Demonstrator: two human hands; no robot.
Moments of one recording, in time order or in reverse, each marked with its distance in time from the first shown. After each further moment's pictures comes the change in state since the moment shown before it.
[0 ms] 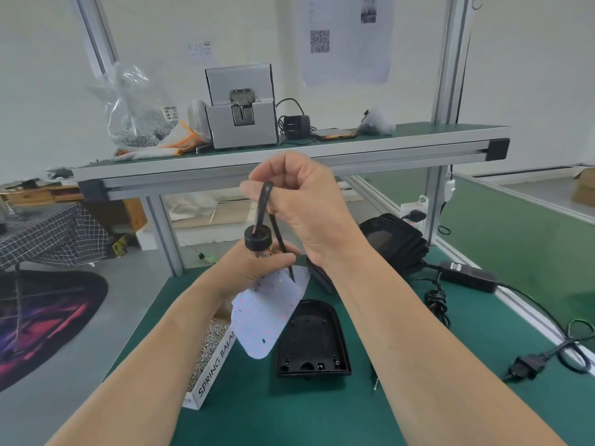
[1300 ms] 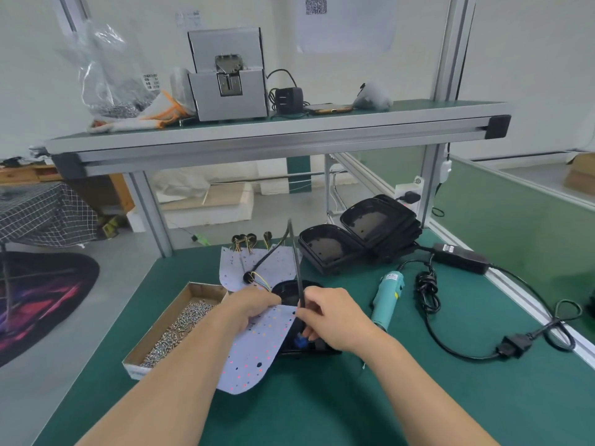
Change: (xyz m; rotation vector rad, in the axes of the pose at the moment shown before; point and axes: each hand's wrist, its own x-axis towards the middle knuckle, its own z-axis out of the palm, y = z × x) left_hand 0.020 -0.108 0.049 0.201 0.069 -0.737; right_hand -0.111 0.152 -0.079 -0.752 -0.283 0.455
